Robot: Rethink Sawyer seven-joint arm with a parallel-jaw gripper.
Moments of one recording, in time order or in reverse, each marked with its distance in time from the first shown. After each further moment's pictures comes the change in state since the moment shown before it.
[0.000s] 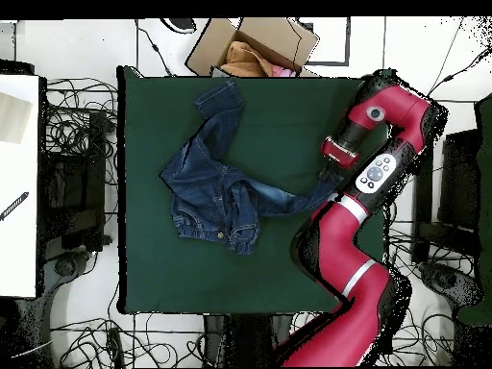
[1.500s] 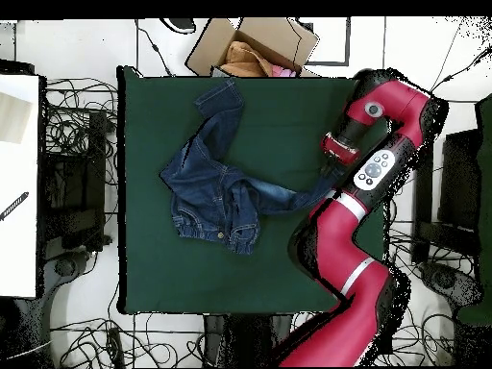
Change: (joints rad) arm 0.017 -0.020 0.001 0.000 -0.007 -0.048 0.014
